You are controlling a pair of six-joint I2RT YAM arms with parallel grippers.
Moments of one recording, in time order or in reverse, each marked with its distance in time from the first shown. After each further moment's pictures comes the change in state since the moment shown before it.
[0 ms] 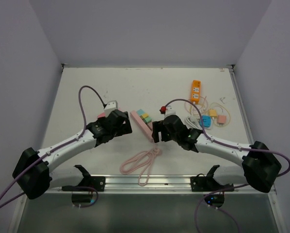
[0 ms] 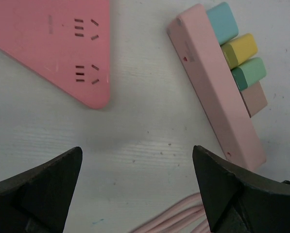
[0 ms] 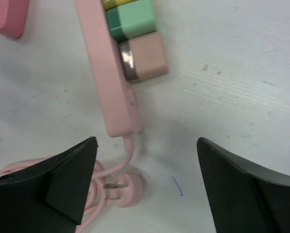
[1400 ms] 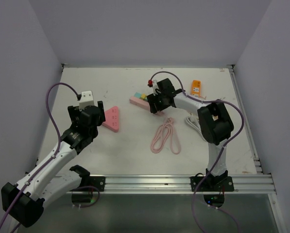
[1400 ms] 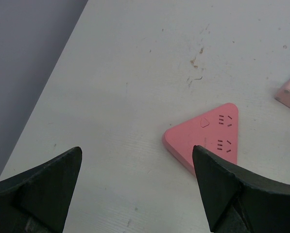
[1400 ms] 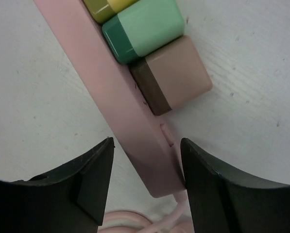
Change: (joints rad) left arm 0.201 -0.299 -0.037 0.100 -0.367 0.512; right arm -0.343 0.737 0.764 -0.245 -0.320 -0.451
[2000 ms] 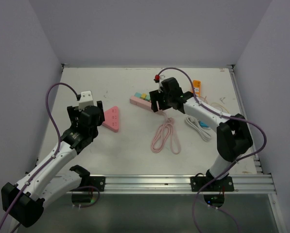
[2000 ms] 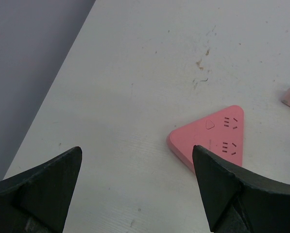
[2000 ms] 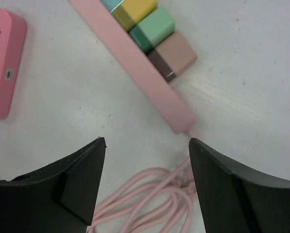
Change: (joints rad) left arm 0.000 0.000 0.000 -0.003 -0.028 -0.001; right arm 0.074 -0.366 -0.216 -0.001 0.128 0.180
